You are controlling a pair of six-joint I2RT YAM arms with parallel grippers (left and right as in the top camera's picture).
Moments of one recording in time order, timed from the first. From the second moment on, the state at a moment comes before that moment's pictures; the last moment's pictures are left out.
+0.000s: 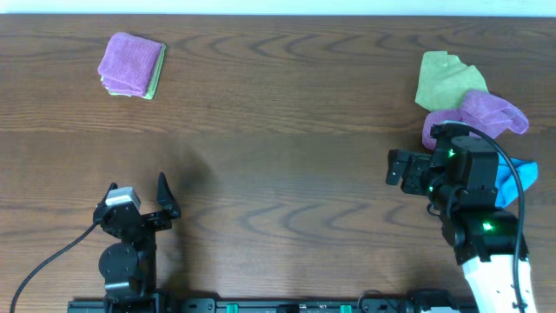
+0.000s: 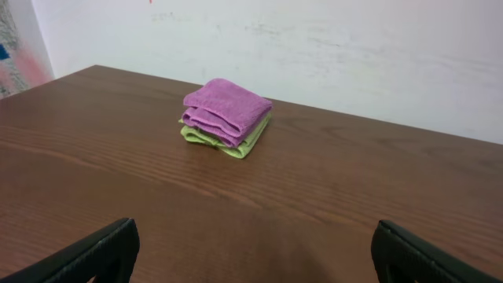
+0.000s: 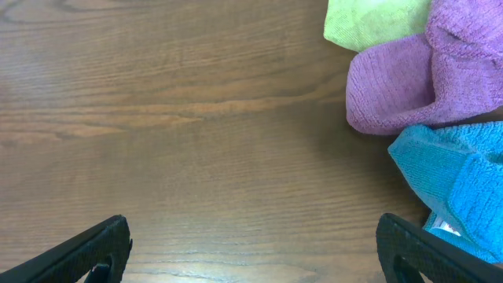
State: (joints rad) left arm 0.09 0.01 0.05 -0.16 -0.05 -0.15; right arm 0.04 0.93 0.79 -0.65 -0.03 0.22
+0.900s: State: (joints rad) left arm 0.09 0.04 0.05 -0.16 -0.05 -0.16; right arm 0.04 0.93 0.79 -0.65 -0.03 0.22
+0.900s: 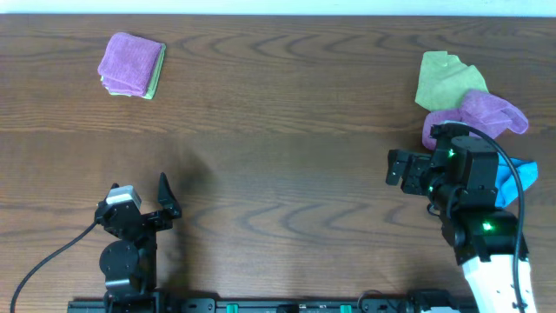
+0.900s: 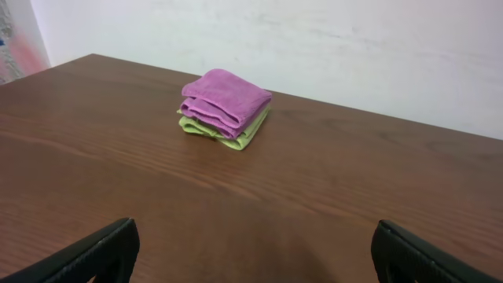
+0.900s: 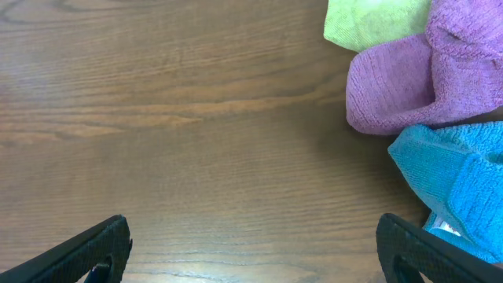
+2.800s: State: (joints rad) left arm 0.09 0.04 0.05 -0.16 -0.05 -0.15; right arm 0.02 0.02 0.24 -0.40 0.06 -0.15
